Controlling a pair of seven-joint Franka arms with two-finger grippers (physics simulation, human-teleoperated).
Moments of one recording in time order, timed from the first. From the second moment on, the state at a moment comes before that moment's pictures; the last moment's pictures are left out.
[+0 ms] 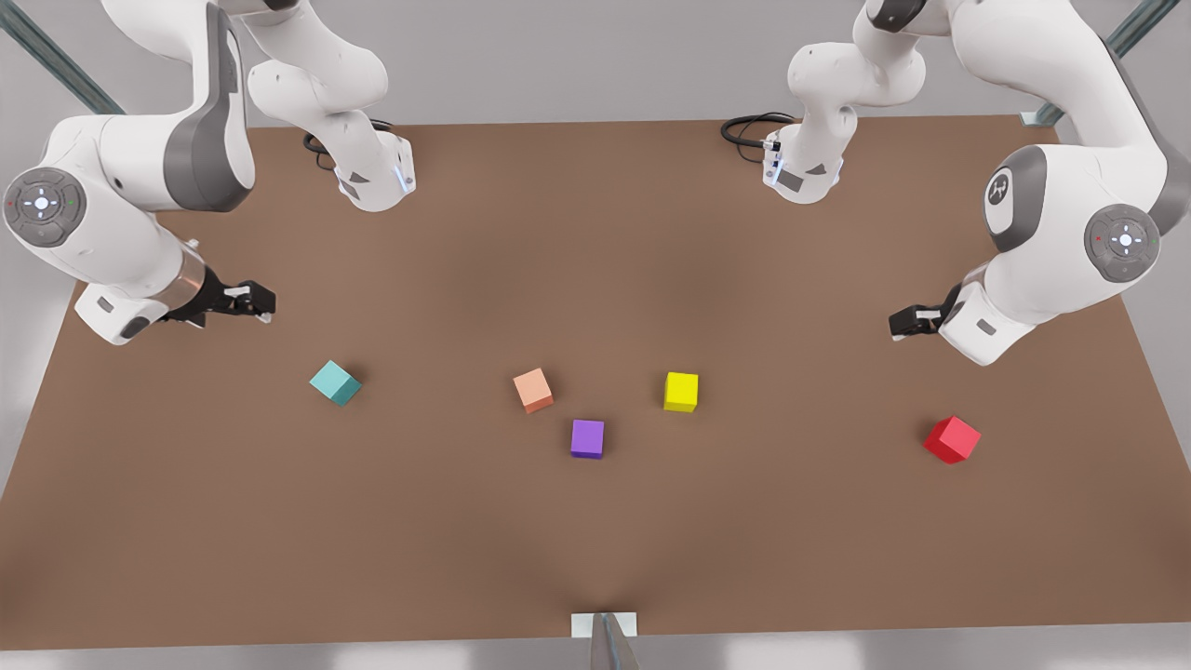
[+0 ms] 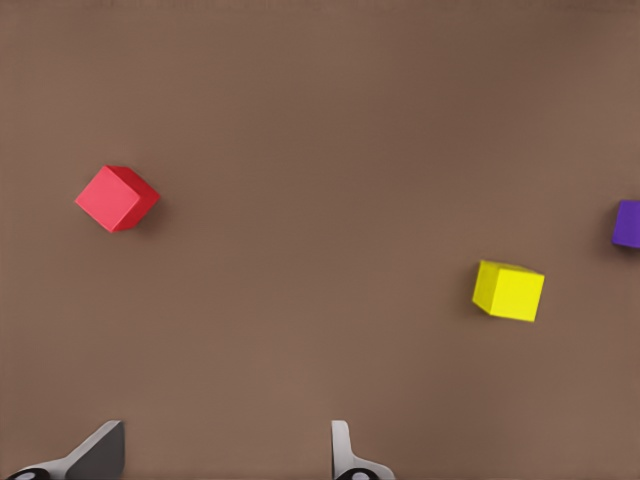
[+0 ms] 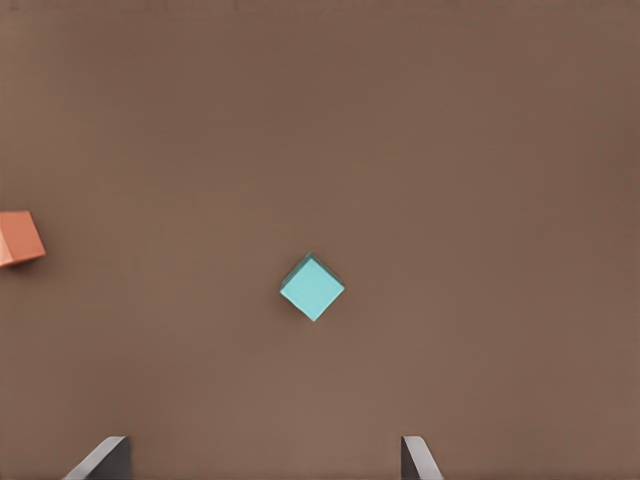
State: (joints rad) left arm -0.11 0.21 0.04 -1.39 -0.02 1.47 -0.10; right arm 0.18 0.07 -0.13 -1.53 -0.05 1.50 -0.04
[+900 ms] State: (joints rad) left arm 0.02 0.73 0.32 -1.48 -0.29 2.04 -0.28; right arm 0.15 0.09 -0.13 -1.60 0.02 1.54 -0.05
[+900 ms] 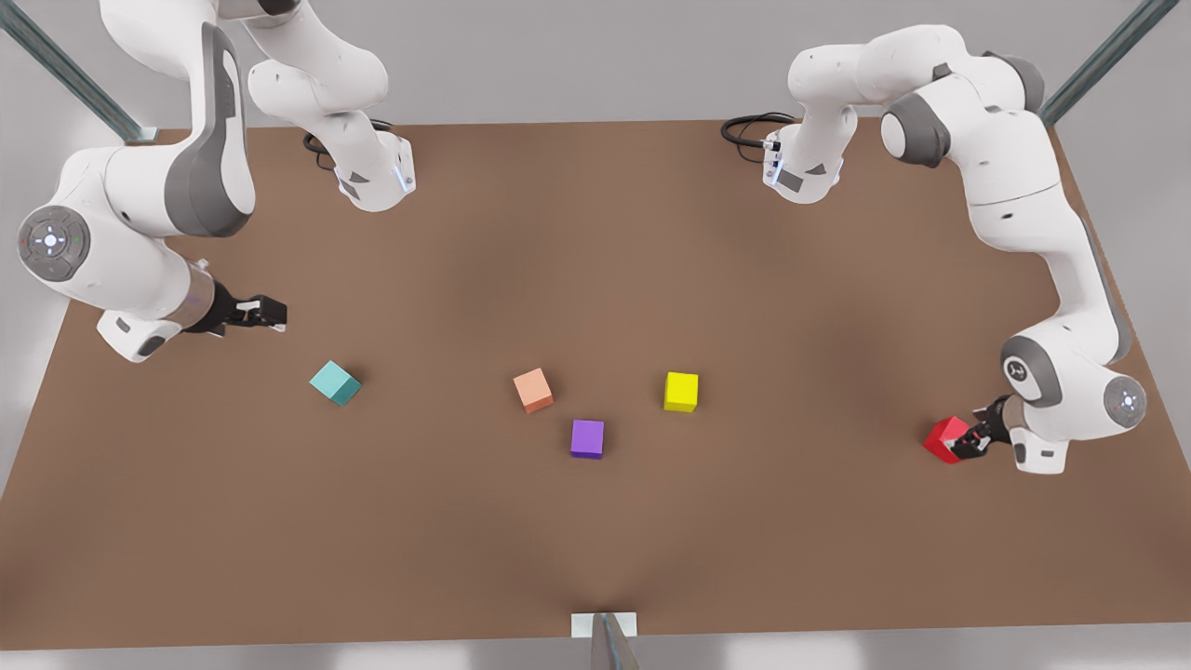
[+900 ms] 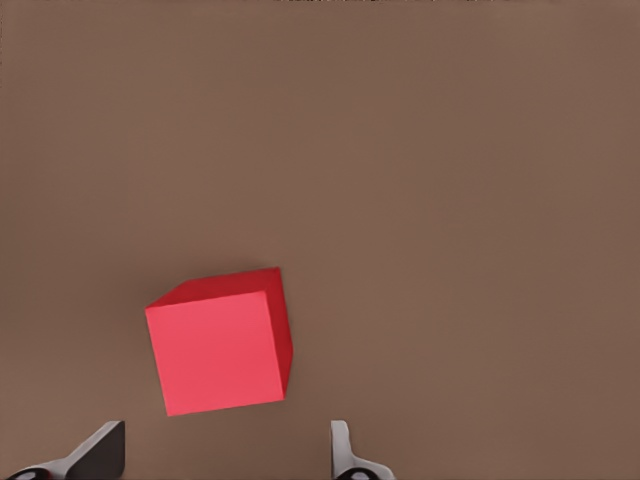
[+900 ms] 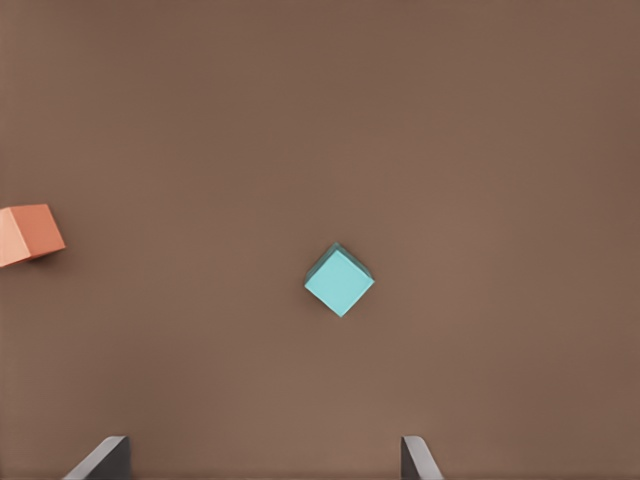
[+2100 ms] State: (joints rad) left arm 0.01 0.73 0.19 -1.49 -0.33 2.17 -0.47; right arm 0.15 0.08 -0.13 -1.70 0.03 1.61 -0.07
